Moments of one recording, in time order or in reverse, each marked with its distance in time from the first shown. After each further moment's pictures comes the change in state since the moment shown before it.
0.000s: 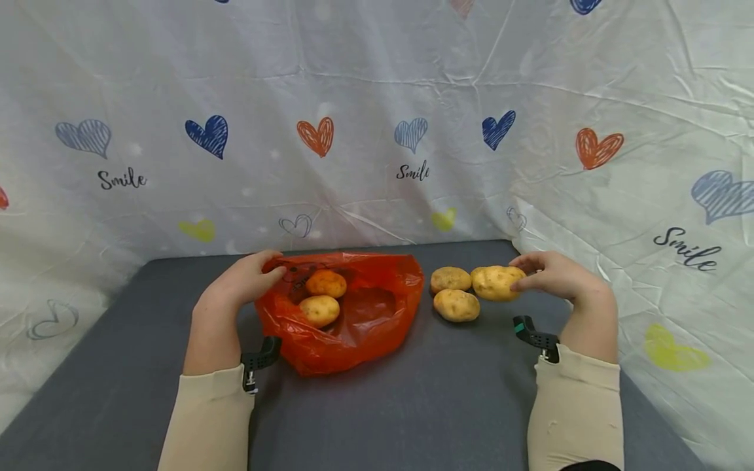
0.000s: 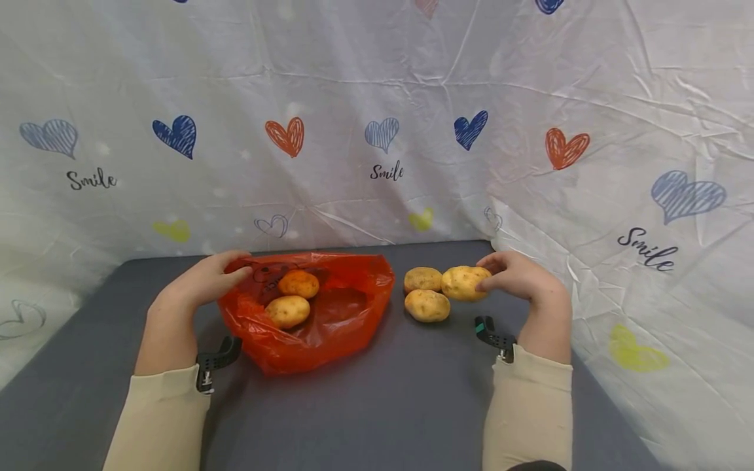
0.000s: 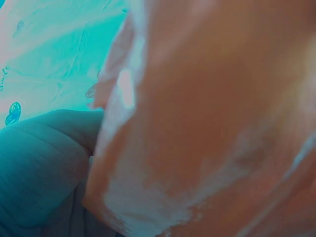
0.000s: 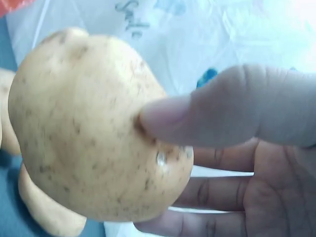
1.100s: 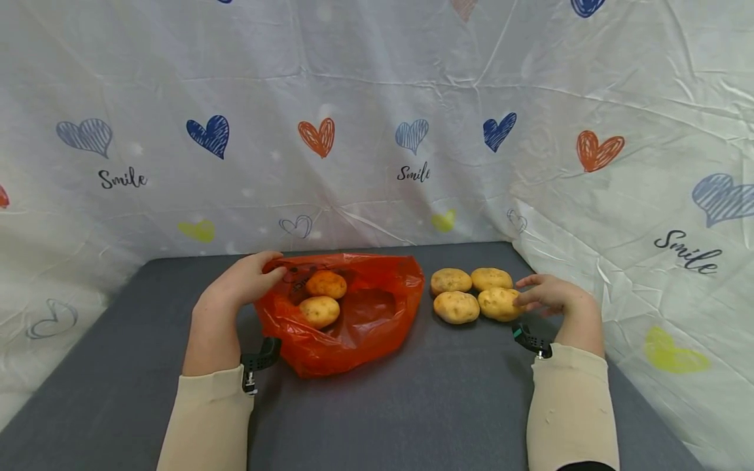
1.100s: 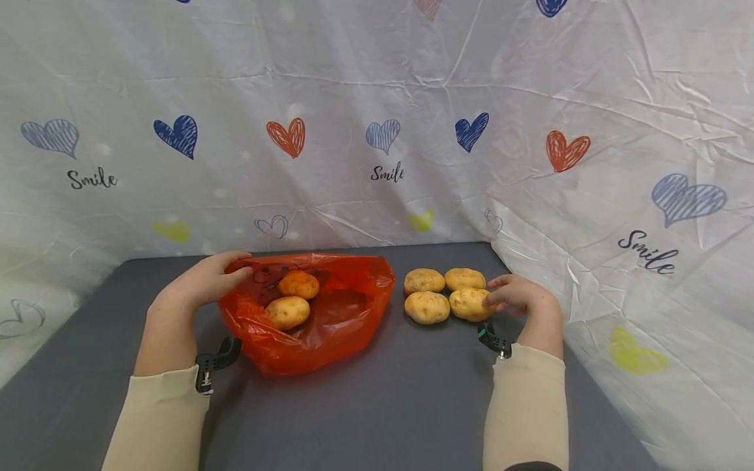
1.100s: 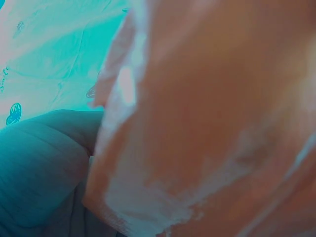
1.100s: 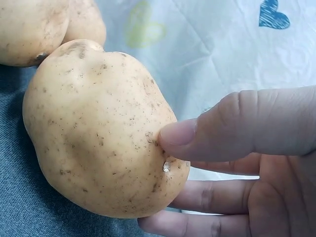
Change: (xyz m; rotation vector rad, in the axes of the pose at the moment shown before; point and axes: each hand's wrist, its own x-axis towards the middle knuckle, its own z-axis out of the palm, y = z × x) left_hand -0.001 0.000 0.000 -0.003 0.002 -0.001; right_hand 0.028 0.064 0.014 0.208 -0.126 0.284
